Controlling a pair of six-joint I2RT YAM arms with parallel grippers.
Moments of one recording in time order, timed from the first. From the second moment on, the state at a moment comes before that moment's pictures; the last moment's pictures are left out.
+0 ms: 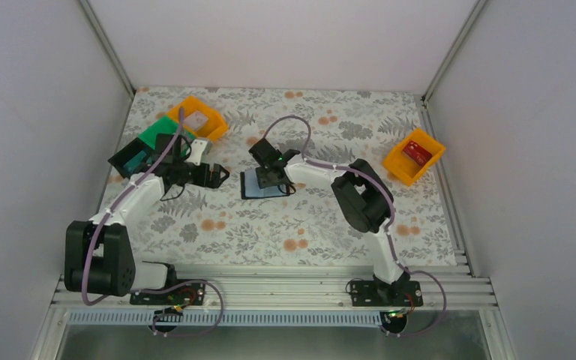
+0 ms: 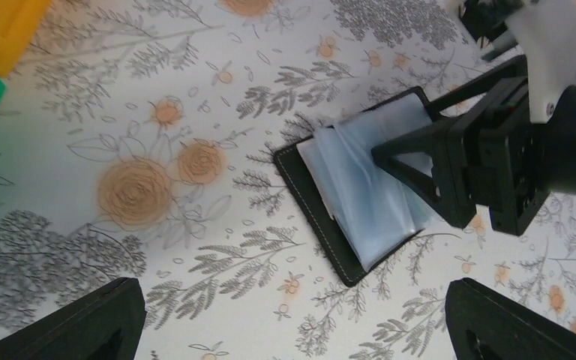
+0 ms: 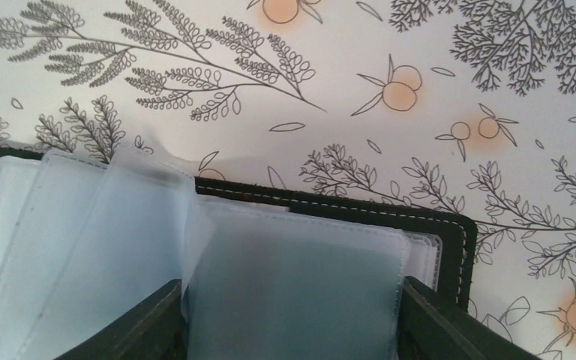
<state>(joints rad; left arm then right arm) -0.09 1.34 0.84 -0.43 0.48 0.03 0.82 2.16 1.55 -0.57 0.24 0.52</state>
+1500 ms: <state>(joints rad) -0.27 1.91 0.99 -0.31 0.84 -0.10 0.66 1.98 1.28 -0.31 -0.36 0.47</state>
